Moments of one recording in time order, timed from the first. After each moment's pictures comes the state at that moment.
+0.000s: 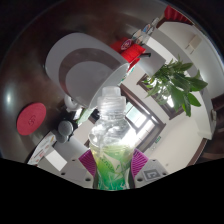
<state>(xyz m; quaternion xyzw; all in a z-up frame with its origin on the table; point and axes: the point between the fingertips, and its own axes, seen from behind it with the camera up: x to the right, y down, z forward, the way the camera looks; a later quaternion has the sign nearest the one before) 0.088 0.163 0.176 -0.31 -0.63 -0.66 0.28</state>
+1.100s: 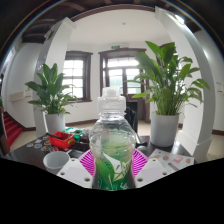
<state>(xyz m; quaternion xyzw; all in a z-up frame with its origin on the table) 0.123 0.146 0.115 -0.76 -0.05 0.07 0.65</state>
